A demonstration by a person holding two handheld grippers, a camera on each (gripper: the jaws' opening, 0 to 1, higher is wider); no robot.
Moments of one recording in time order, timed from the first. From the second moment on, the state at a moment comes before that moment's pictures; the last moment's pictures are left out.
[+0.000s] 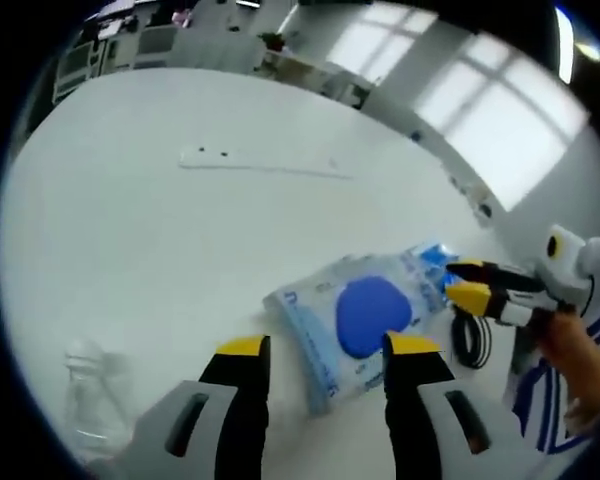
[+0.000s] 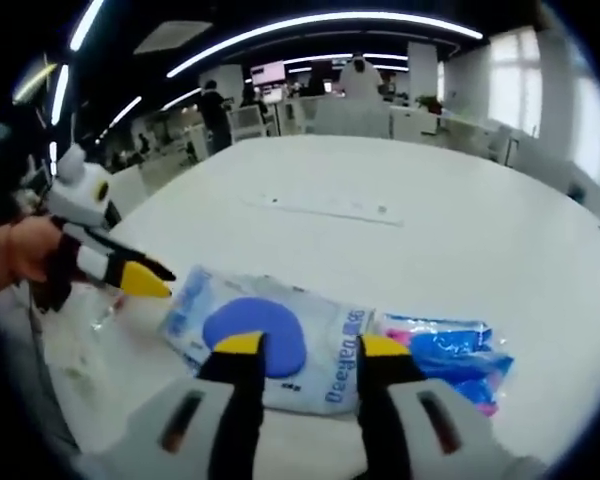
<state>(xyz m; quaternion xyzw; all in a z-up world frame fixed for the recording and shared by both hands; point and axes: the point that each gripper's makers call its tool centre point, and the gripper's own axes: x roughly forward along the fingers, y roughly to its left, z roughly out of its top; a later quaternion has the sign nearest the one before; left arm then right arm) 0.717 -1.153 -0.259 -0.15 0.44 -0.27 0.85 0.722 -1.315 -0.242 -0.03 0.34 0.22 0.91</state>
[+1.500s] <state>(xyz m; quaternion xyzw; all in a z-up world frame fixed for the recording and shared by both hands) 0.683 -1.116 -0.138 -0.18 0.28 -0.33 0.88 0.699 -1.291 -0.178 -0.02 0.29 0.27 0.92</state>
